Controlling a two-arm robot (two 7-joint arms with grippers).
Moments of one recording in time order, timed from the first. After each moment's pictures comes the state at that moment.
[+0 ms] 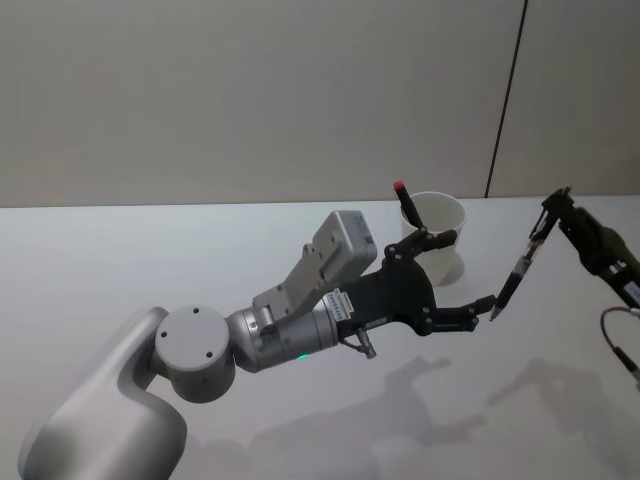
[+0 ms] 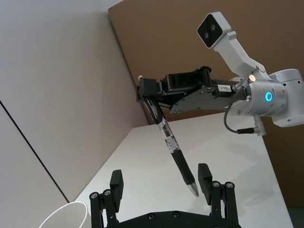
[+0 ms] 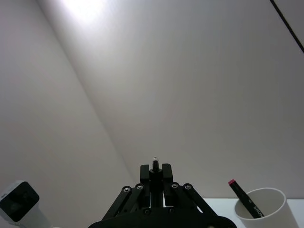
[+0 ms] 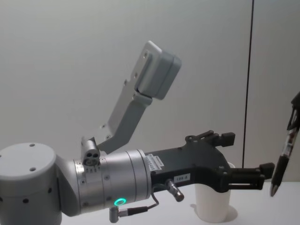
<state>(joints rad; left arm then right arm) -0.44 0.18 0.48 -1.20 -0.17 -0.26 -0.79 0.15 0.29 -0.06 -1.31 0.97 -0.01 0.94</state>
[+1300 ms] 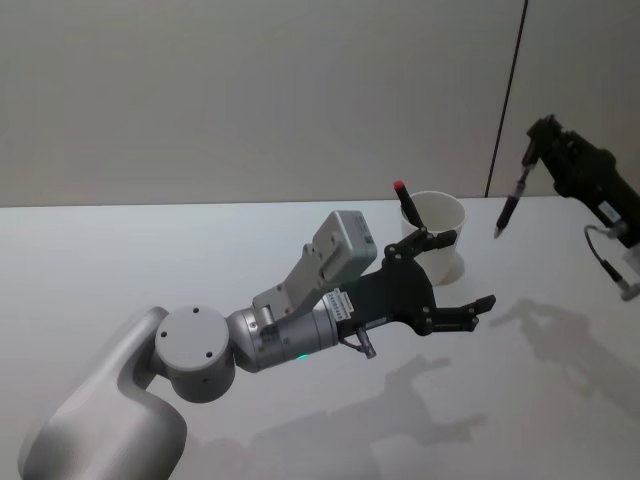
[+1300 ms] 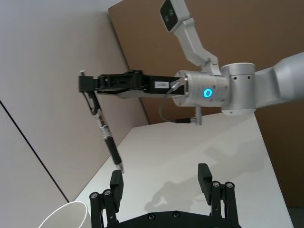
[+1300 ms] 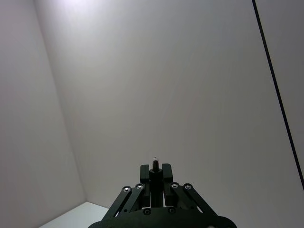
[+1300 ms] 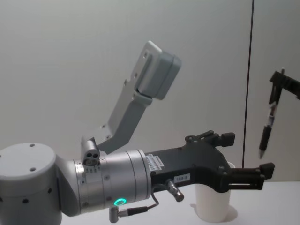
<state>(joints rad) -0.44 0.18 0.48 -1.20 -0.17 -0.26 -0.79 0.42 0.26 -0.10 -1.06 0.76 -0.20 0.88</state>
